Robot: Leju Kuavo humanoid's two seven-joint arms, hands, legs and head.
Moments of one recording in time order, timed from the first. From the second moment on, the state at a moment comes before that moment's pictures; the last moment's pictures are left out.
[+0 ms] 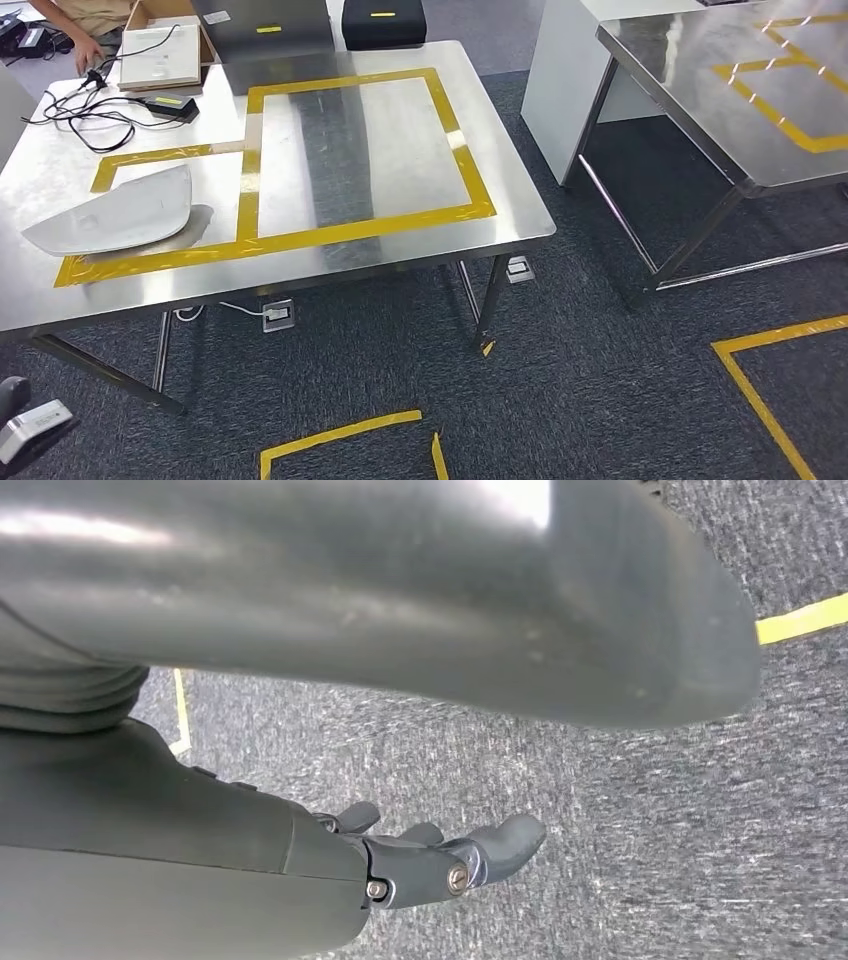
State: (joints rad) left arm 0.06 0.24 0.18 -1.73 -0.65 0.70 -0.70; right arm -0.05 0.12 -1.09 -0.17 0.95 0.12 -0.08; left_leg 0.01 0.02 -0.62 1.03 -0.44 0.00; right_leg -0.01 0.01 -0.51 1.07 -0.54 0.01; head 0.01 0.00
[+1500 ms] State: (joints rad) left arm -0.03 -0.03 0.48 -0.22 -0.60 0.42 -0.11; right arm -0.05 0.11 -1.16 -0.17 0.98 0.11 -0.01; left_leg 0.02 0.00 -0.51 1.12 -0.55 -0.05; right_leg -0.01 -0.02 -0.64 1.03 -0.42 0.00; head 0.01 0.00
